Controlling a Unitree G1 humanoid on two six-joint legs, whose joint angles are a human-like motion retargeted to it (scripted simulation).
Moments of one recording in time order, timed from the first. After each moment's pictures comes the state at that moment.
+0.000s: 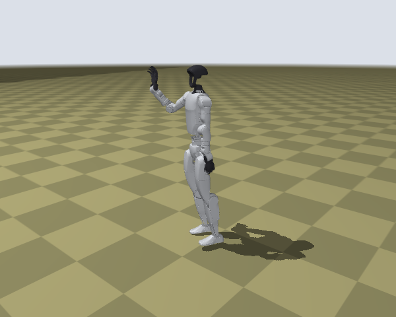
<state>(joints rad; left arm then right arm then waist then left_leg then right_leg) 0.00 0.11 0.18 1.59 0.04 0.35 -0.38 -0.66 -0.76 -0.41 0.03 -0.36 0.01 -0.87 -0.02 -0.04 -0.13 0.04 -0.02 0.06 -0.02 -0.22 -0.04 0.05 -0.06 -0.38 0.00 -0.02 0.06</state>
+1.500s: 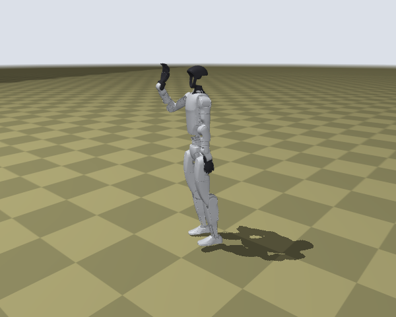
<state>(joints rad) 0.01 0.10 0.18 1.57 0.05 0.35 -0.41 -0.69 -0.86 -0.24 -0.27 -0.69 -0.26 -0.81 -0.02 -0.02 -0.13 0.05 -0.03 0.06 -0.02 -0.24 -0.04 0.04 -0.06 -0.37 0.01 -0.01 0.05</state>
